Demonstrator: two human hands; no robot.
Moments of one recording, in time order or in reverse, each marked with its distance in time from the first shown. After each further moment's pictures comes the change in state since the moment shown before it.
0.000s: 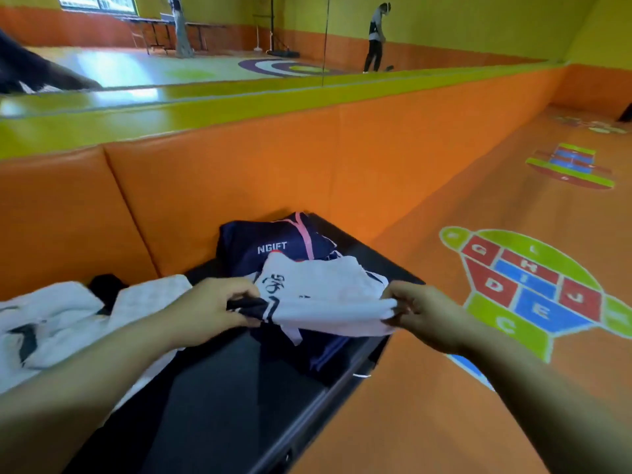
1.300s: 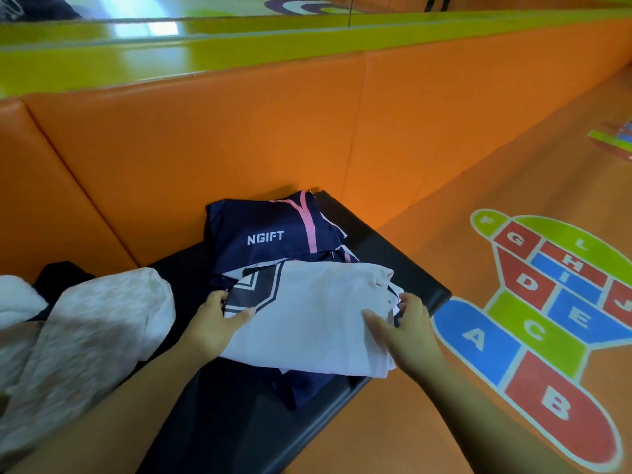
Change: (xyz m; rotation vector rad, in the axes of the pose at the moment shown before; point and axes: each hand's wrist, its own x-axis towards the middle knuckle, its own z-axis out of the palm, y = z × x) left_hand 0.091 -0.092 0.089 -0.405 0.334 -0.682; right_hand 0.107 0.101 0.084 0.324 0.221 0.457
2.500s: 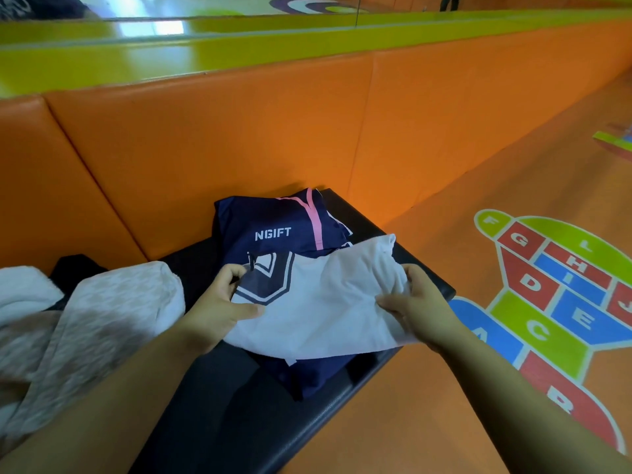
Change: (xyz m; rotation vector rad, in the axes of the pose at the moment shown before) left_hand -0.030 0.035 -0.019 -0.471 -0.271 0.133; right_hand -0.009 -0.054 -0.039 0.209 -0.189 -0.076
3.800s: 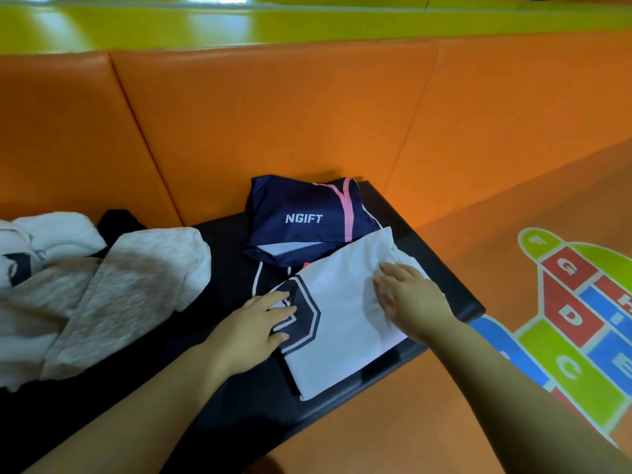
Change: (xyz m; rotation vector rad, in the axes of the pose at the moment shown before) left_hand -0.024 -0.057 0.014 1.149 -0.002 0.193; right_hand 0.057 0.023 0.023 -1.102 -0.083 -0.552
